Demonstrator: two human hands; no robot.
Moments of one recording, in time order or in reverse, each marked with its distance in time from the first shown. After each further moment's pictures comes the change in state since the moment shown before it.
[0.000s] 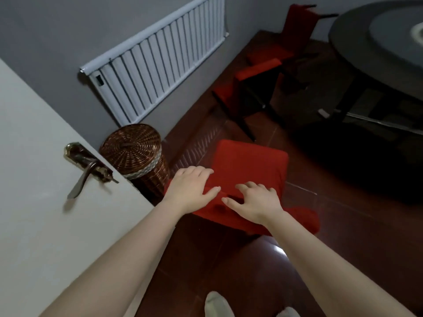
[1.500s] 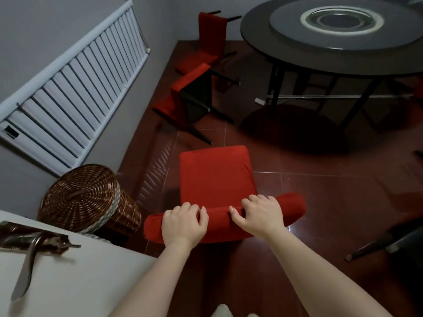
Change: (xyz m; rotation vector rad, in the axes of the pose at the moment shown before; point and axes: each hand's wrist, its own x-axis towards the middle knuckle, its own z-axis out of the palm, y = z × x) left_hand 0.010 0.008 0.067 0.049 0.135 0.005; right_hand -0.022 0.017 0.050 -0.184 0.591 0.225
